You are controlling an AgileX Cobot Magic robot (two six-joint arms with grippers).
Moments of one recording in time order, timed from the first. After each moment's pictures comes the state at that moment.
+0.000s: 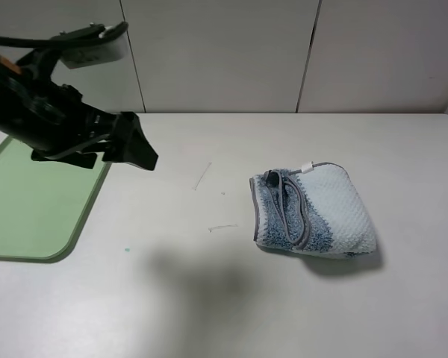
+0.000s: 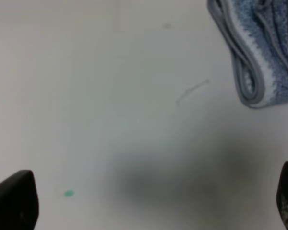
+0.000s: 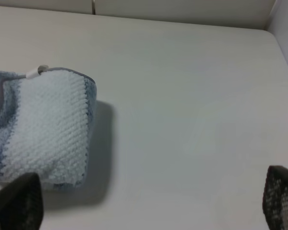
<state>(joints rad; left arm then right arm) -0.47 1.35 -0.86 -0.32 0.55 0.06 0.01 -0.01 -0.50 0.01 1.03 -0.07</state>
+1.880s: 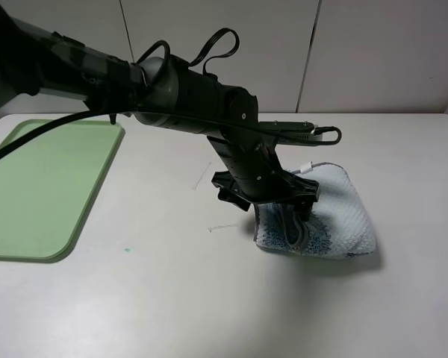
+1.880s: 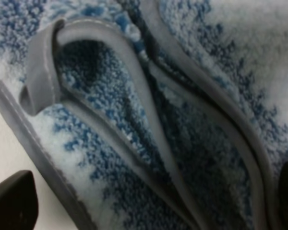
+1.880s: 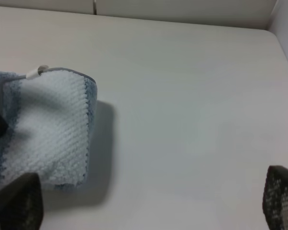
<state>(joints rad) -0.86 2.19 -1.49 -0.25 0.46 -0.22 0.01 -0.01 -0.50 0.01 1.03 -0.07</state>
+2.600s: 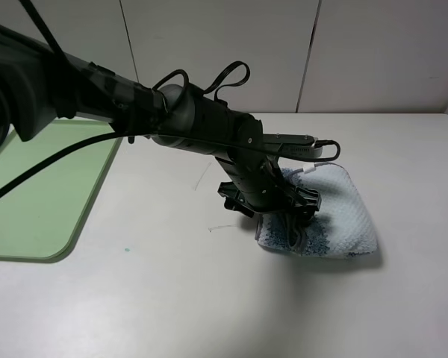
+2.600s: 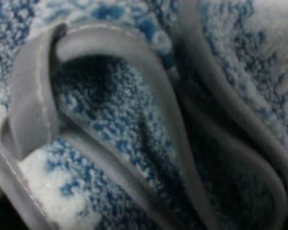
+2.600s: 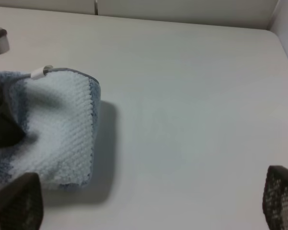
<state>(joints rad) -0.87 2.27 -1.50 -0.24 0.34 -0.24 0.01 -0.01 -0.50 0.01 1.03 -0.07</state>
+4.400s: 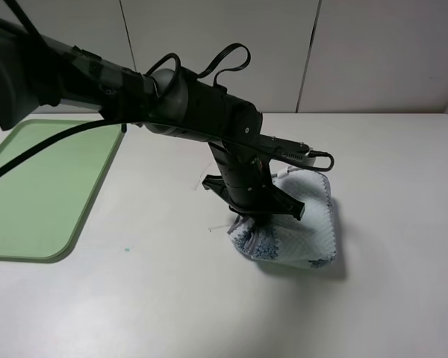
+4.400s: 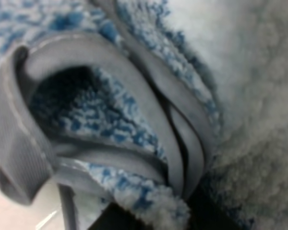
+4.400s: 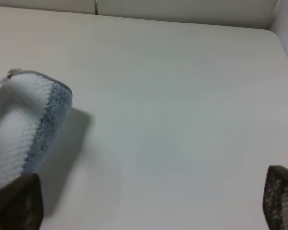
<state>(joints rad) -0.86 2.23 -1.51 -0.06 0.58 -0.26 0.01 -0.01 -0.50 0.01 1.03 -0.07</state>
